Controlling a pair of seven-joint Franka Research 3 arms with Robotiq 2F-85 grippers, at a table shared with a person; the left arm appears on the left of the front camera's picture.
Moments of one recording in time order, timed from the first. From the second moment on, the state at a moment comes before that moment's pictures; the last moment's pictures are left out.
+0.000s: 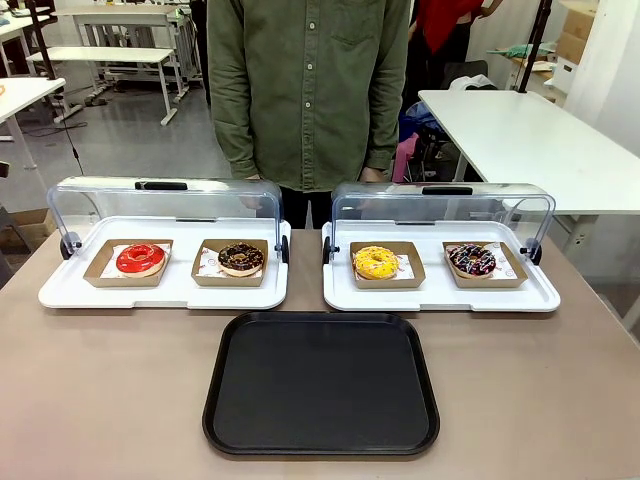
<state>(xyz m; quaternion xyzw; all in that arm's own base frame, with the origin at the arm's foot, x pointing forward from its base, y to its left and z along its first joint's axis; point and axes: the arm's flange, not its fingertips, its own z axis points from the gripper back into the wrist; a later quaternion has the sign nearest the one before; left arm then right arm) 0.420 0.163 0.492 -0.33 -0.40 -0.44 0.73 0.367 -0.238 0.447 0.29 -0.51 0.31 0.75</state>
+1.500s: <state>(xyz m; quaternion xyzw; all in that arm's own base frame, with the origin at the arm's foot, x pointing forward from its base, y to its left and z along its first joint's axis) 0.420 0.163 0.492 -0.33 -0.40 -0.44 0.73 0.367 -0.238 0.447 0.29 -0.51 0.31 0.75</state>
